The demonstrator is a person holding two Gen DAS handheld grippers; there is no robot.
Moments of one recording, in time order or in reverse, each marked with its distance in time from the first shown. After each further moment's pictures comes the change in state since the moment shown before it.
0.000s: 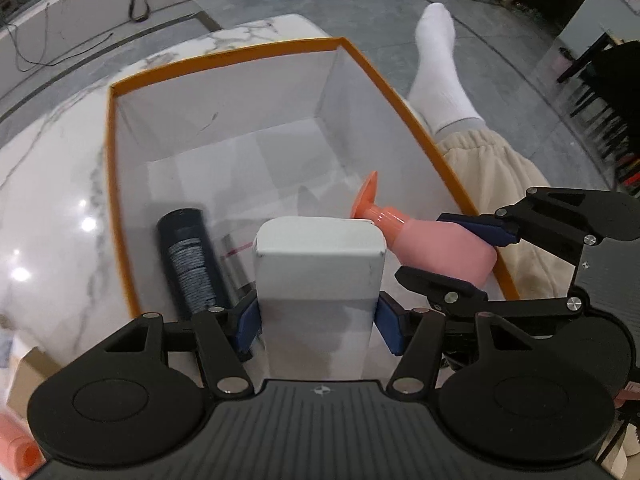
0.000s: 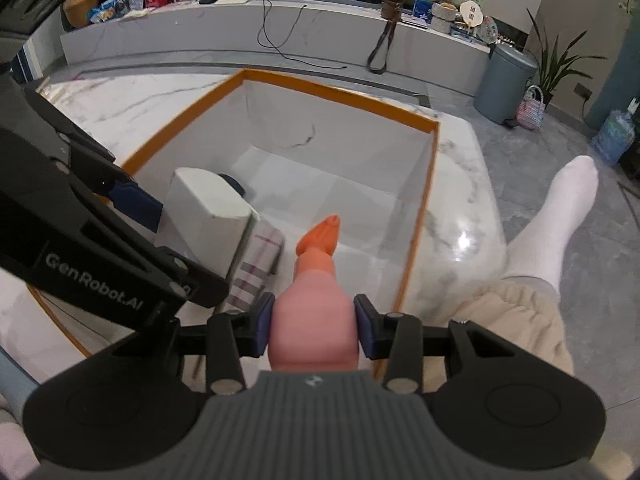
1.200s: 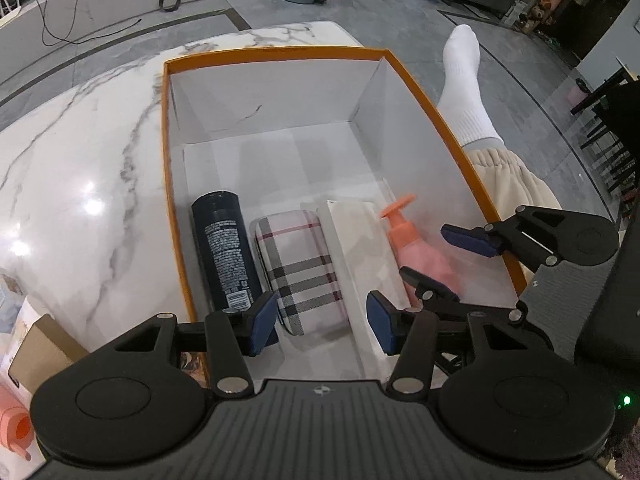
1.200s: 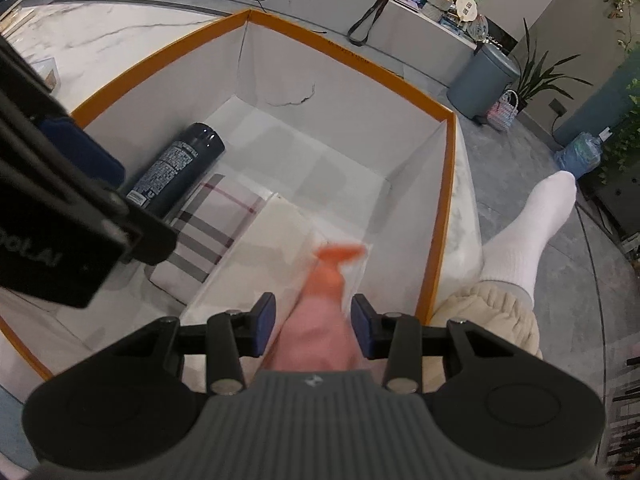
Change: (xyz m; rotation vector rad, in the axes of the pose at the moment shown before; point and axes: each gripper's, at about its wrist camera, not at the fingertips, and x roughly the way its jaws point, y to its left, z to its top) left arm -0.021 0.026 -0.017 -0.110 -0.025 0.014; right arm 0.030 0.043 0.007 -0.122 0.123 -0.196
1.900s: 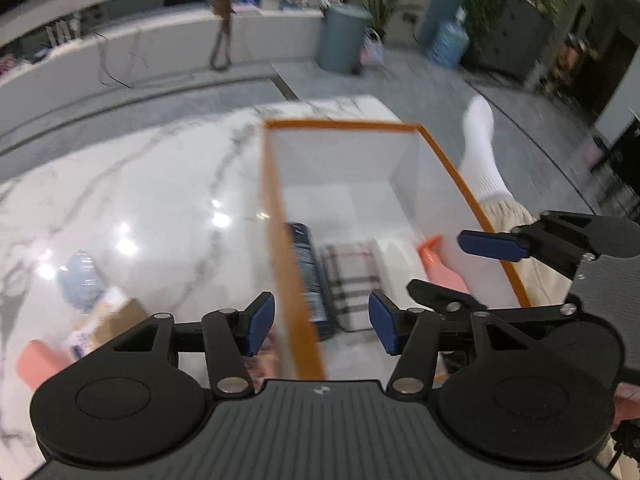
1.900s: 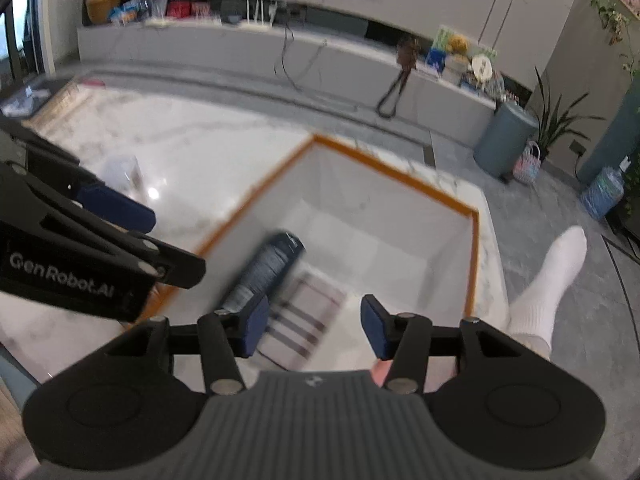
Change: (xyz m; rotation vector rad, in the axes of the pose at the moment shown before) left arm -0.090 0.033 -0.054 -0.060 -0.247 0.097; right arm -0.091 0.028 0.015 0.050 -0.248 0.142
